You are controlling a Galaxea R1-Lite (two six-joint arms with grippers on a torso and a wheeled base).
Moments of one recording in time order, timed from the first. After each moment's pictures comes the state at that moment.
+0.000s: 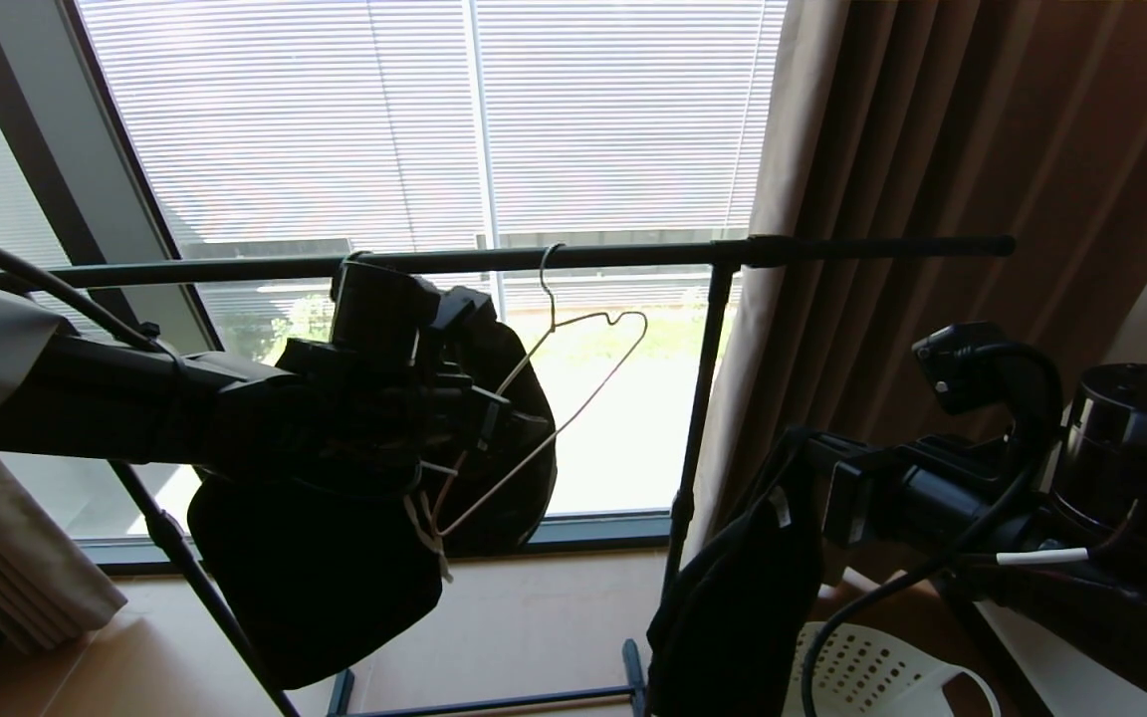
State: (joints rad) left arm -0.44 1.96 -1.21 -0.20 -0.07 0.12; right arm 0.65 1.52 -0.54 -0.73 -0.25 0.23
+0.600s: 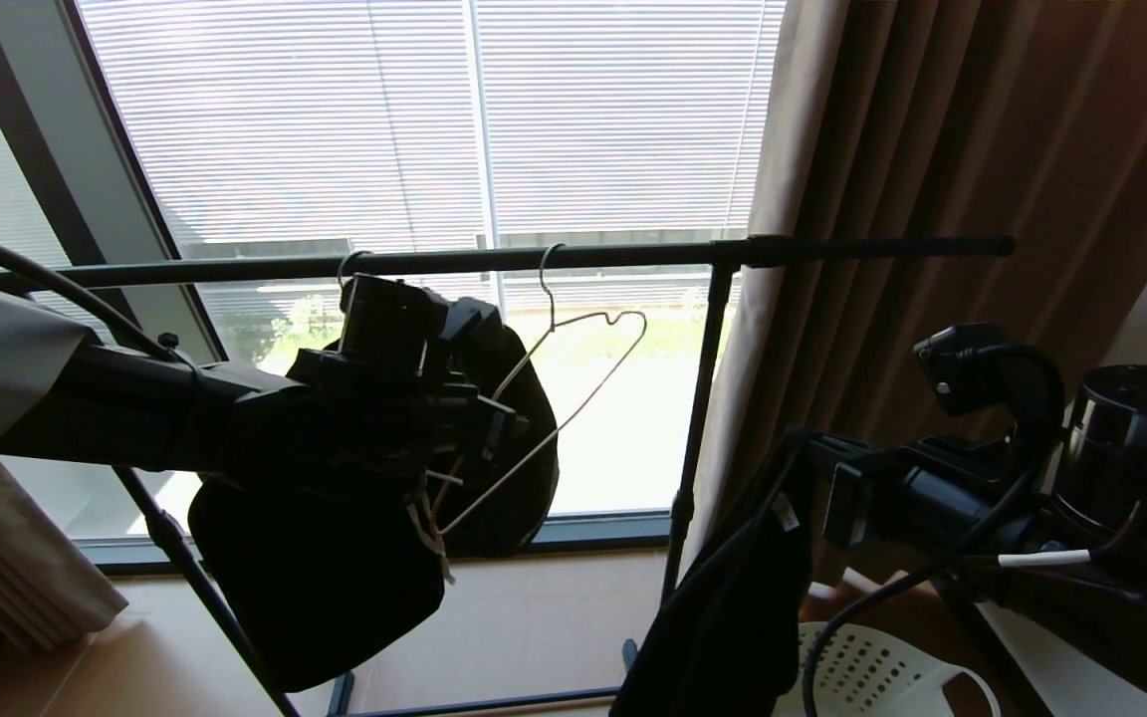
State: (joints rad) left arm -0.45 1.97 -1.20 -0.22 -0.07 0.12; right arm 0.65 1.52 -0.54 -0.73 -0.25 0.23
